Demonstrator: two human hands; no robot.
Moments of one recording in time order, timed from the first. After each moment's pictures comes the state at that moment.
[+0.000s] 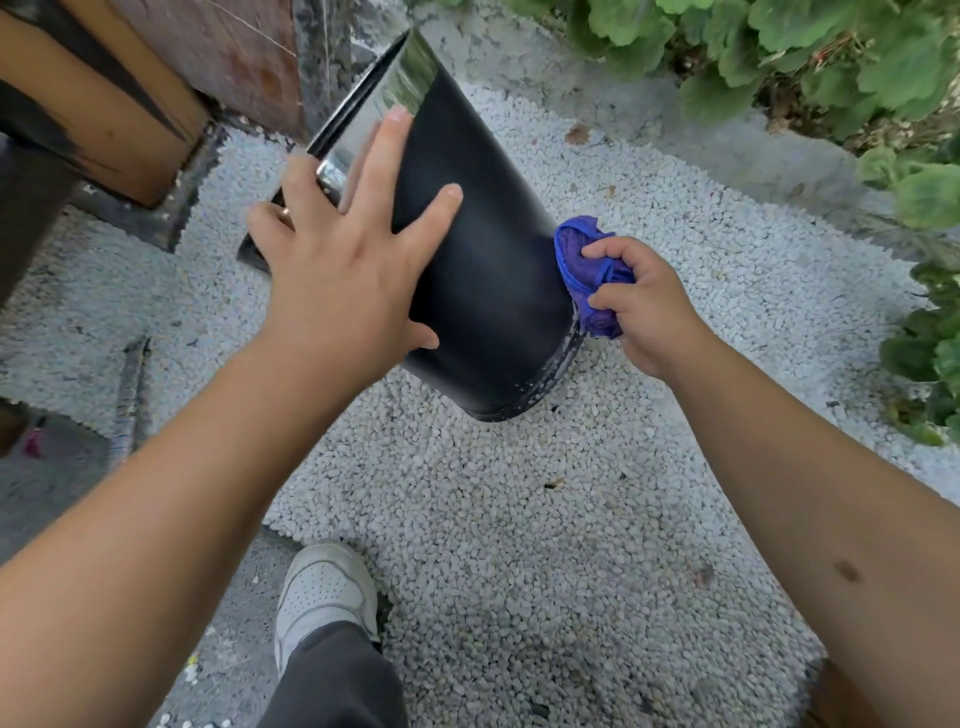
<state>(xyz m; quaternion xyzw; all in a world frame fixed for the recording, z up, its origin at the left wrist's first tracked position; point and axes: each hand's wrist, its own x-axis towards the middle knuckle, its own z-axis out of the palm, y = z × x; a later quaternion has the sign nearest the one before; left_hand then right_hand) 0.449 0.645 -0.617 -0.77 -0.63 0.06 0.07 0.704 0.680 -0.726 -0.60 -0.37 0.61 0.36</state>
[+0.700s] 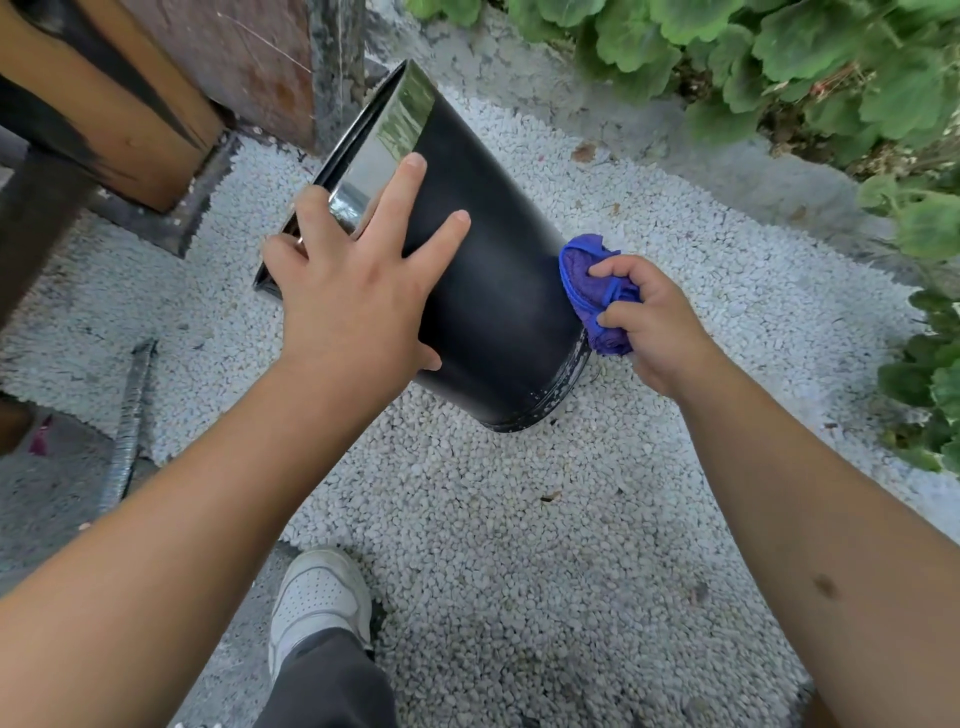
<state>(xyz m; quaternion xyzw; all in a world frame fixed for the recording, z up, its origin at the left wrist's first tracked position) 0.461 0.641 -0.617 -0.74 -0.66 0.09 0.07 0.714 0.680 -0.721 -0.59 -0.39 0.61 0.34</state>
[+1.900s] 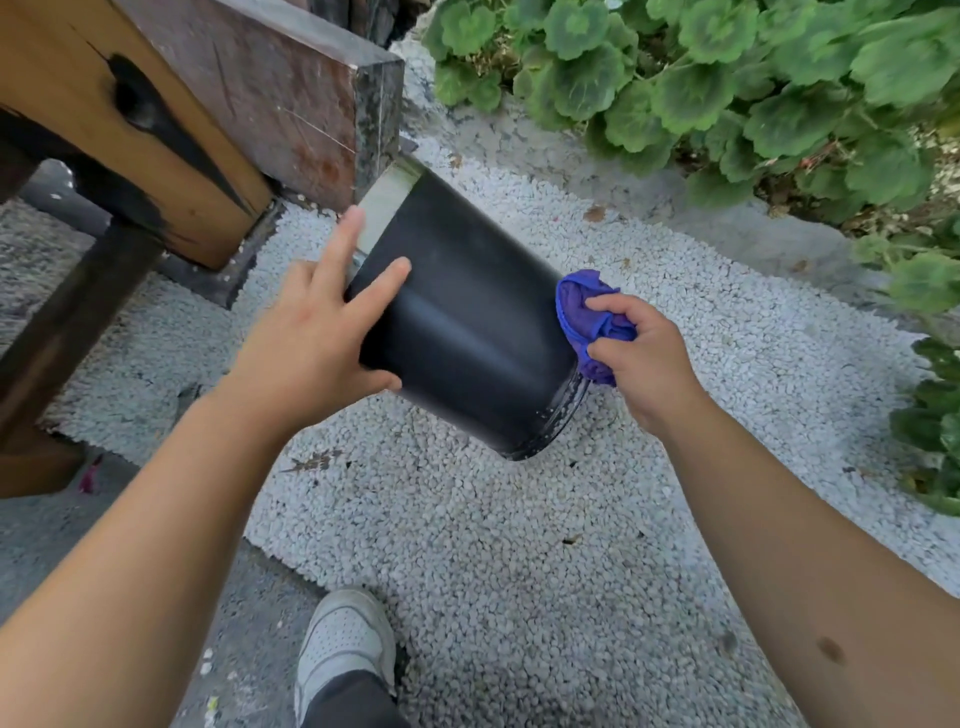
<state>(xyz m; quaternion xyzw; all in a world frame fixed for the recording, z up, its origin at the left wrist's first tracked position) 0.373 0.653 -0.622 -0.79 -0.61 0.00 -0.04 0.682 0.682 -0.712 -0.63 -0.39 0.56 0.39</state>
